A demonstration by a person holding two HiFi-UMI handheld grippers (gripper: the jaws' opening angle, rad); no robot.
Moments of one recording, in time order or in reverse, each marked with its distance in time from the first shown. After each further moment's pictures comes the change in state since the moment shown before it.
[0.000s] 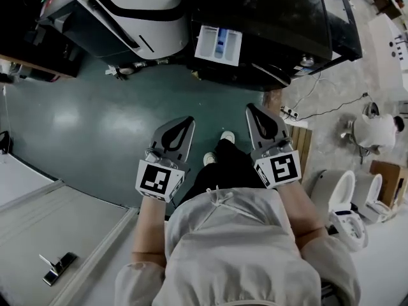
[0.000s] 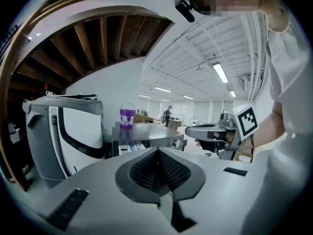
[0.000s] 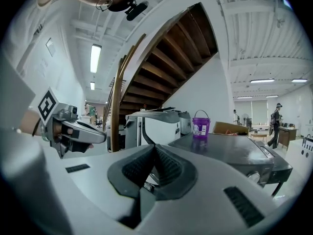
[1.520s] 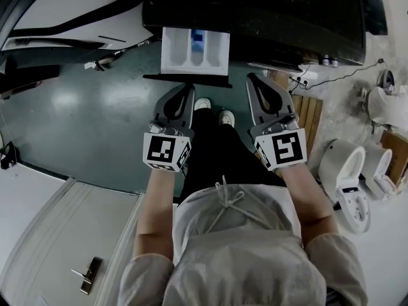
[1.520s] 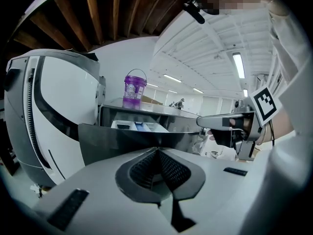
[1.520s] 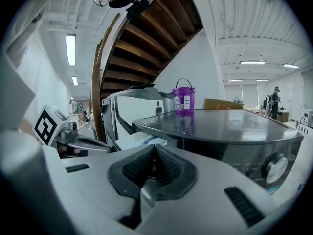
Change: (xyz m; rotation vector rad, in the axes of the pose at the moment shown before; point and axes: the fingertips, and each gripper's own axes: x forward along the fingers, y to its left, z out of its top) left arm 0.257 0.088 -0.116 -0.103 0.105 0.006; right arm 0.148 -0.161 -0.134 0.117 0.155 -0.092
